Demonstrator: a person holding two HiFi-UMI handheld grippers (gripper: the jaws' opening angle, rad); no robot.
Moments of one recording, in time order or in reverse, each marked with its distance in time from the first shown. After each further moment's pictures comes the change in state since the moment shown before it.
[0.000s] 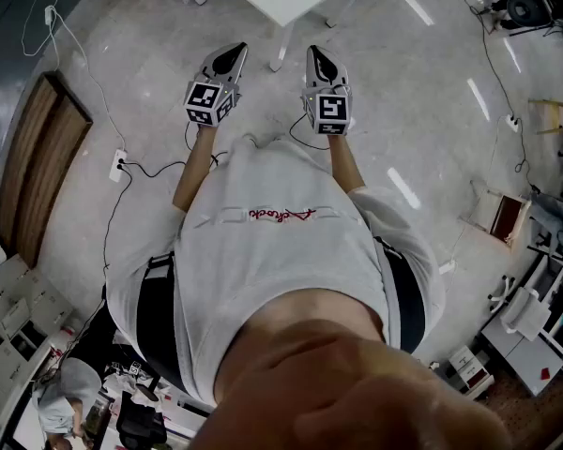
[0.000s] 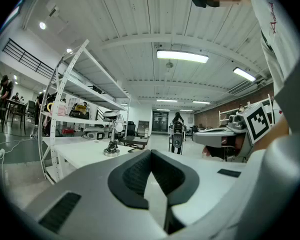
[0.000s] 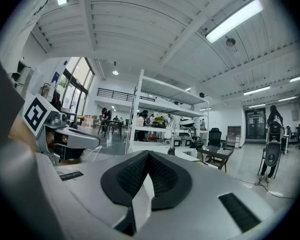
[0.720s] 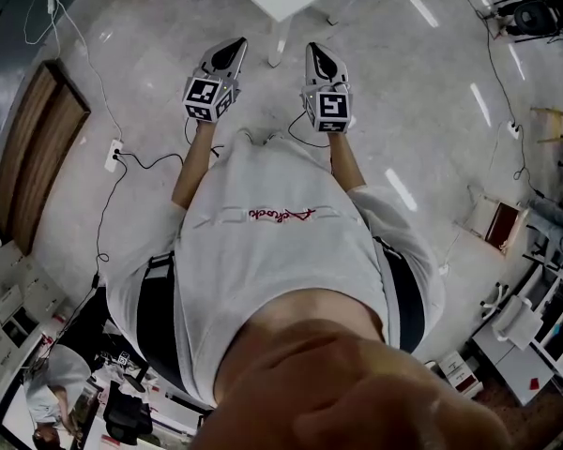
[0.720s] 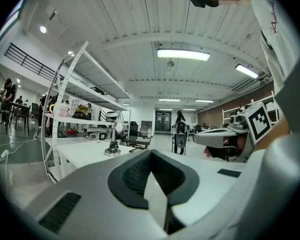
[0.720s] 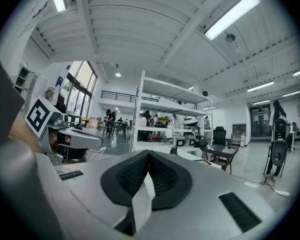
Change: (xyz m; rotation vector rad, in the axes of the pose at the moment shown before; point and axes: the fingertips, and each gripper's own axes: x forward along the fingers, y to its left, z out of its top) left arm 0.013 -0.016 0.001 0.009 -0.003 0.035; right arm -0.006 -0.017 -0.006 0.019 -0.005 0.052
